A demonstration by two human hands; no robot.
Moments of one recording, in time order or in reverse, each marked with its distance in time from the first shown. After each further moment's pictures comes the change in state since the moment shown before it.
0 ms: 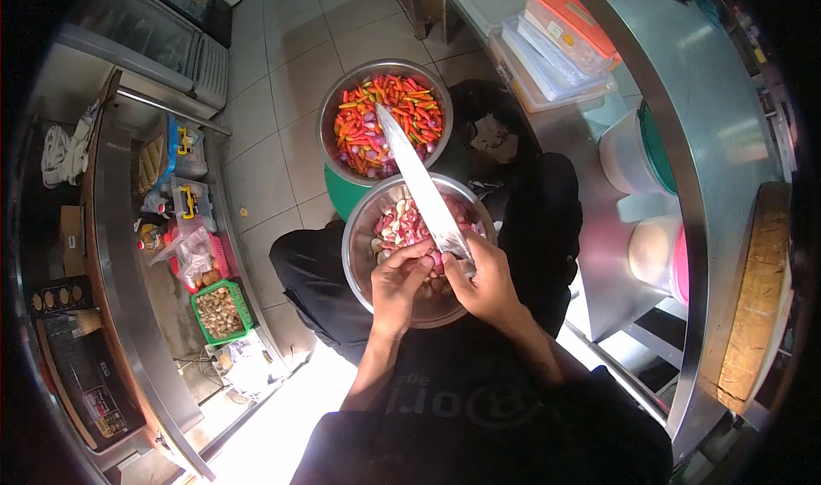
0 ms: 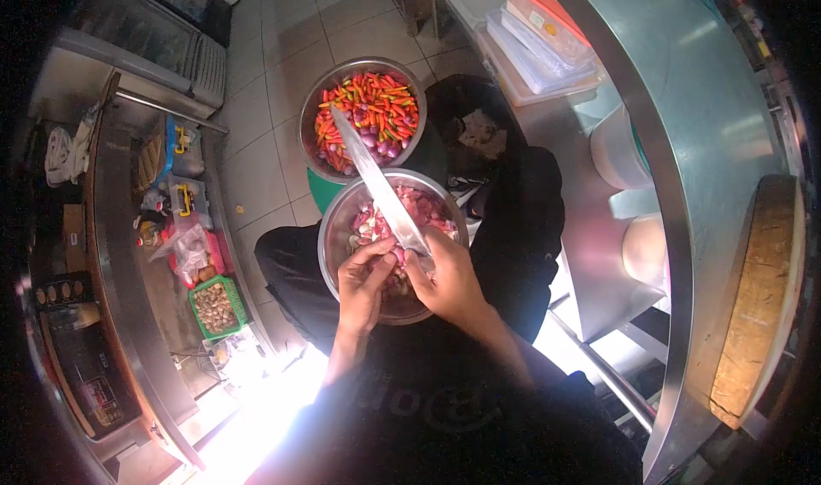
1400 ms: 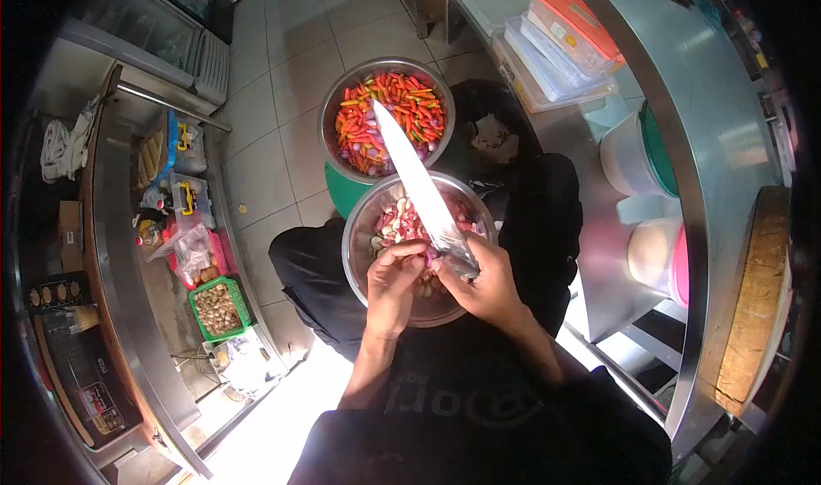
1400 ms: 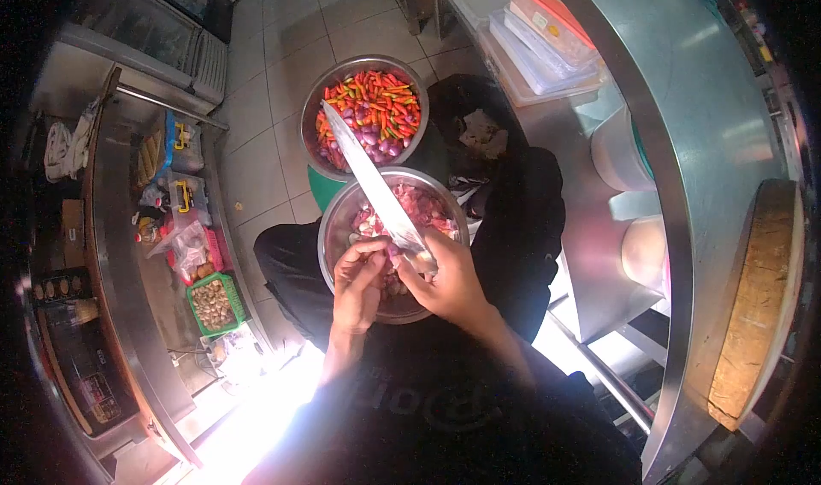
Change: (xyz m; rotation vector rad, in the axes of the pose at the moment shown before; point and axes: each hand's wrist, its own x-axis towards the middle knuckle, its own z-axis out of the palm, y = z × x) left_hand -0.001 0.002 -0.008 -0.268 -0.039 -0.023; right_hand 0.005 -0.015 -0.007 0.081 -0.075 0.044
